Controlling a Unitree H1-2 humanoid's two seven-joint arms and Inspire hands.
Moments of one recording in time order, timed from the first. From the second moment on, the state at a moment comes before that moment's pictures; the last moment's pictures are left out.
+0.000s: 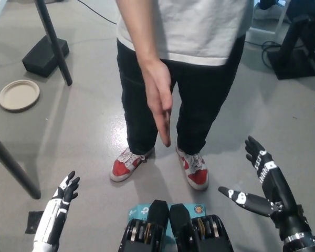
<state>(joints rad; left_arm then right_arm) 0.09 0.17 0.01 -0.03 0.08 -0.05 -0.04 -0.06 -0.08 0.06 -0.04 0.04 -0.09 0.11</state>
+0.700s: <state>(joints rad) 0.09 0.15 0.01 -0.03 0.11 -0.10 -0.04 -0.38 -0.05 0.13 -0.13 0.02 0.20 0.12</state>
